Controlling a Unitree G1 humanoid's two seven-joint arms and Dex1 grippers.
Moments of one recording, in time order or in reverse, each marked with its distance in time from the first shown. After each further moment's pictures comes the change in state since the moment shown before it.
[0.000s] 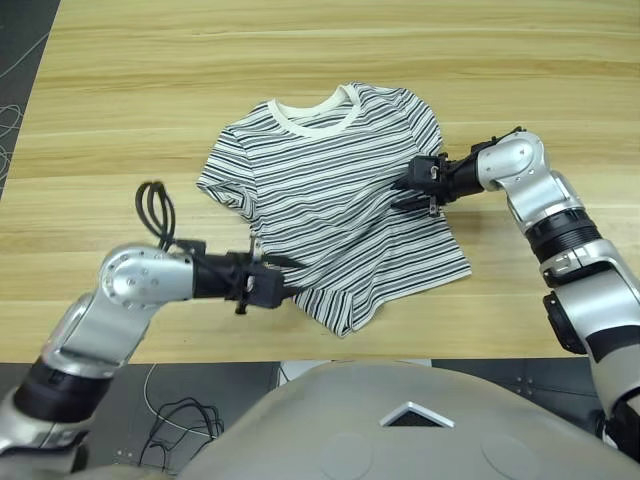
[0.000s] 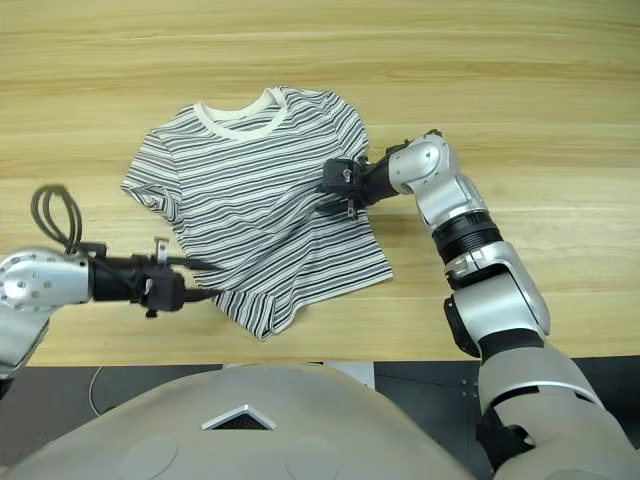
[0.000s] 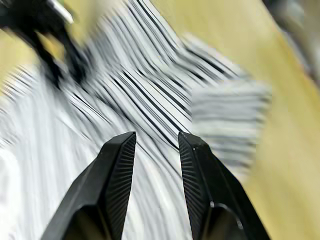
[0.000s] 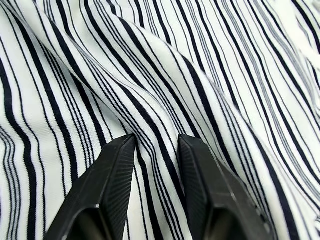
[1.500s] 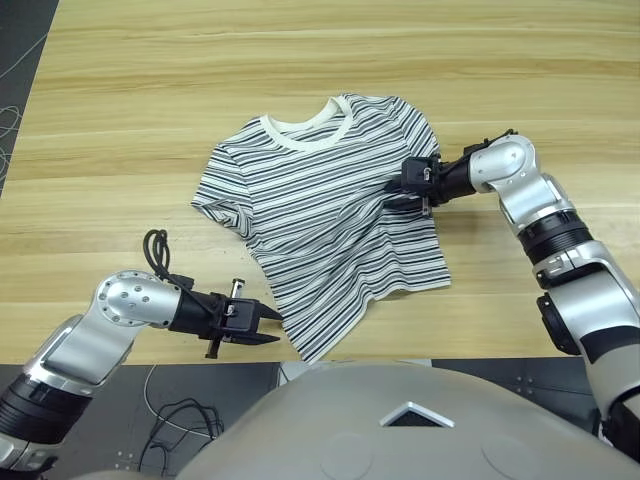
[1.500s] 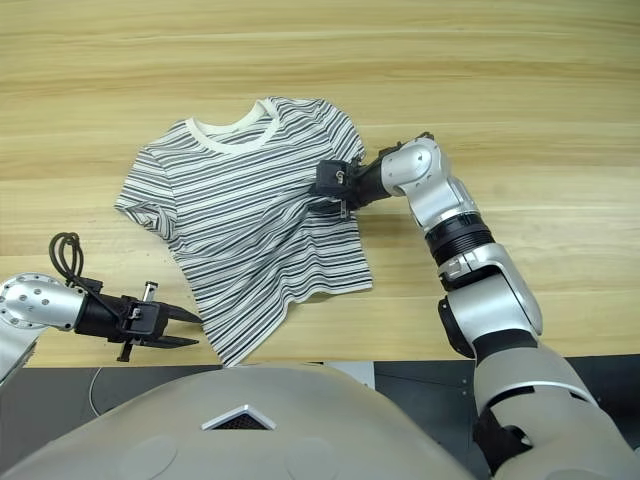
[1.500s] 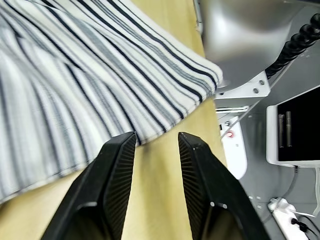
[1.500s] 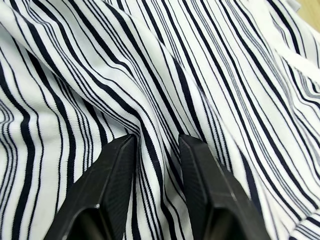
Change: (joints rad) left arm 0.266 0.210 0.078 0.097 -0.156 0.065 -0.155; right arm 0.008 0.023 0.000 -0.010 0.000 0.008 -0.020
